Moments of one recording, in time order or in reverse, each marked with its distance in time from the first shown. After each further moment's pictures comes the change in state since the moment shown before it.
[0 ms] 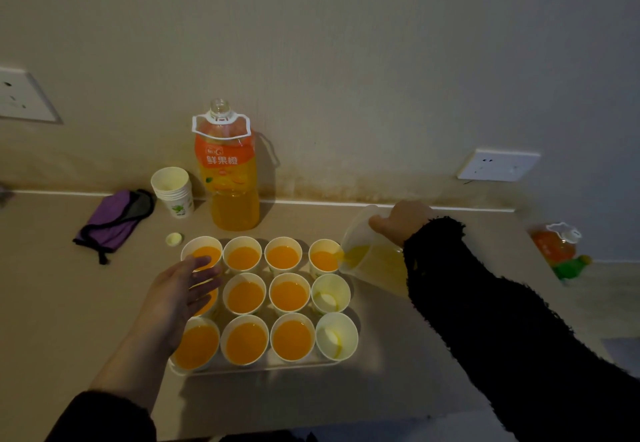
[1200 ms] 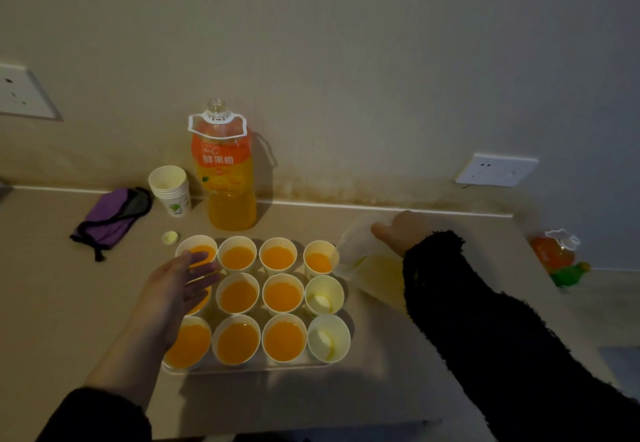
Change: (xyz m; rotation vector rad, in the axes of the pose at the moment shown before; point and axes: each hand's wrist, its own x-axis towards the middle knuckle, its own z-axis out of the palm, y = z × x) left_hand -0.007 0.004 0.009 -0.015 0.011 0.026; right_hand -0.007 0.013 0.011 0.222 -0.040 0.071
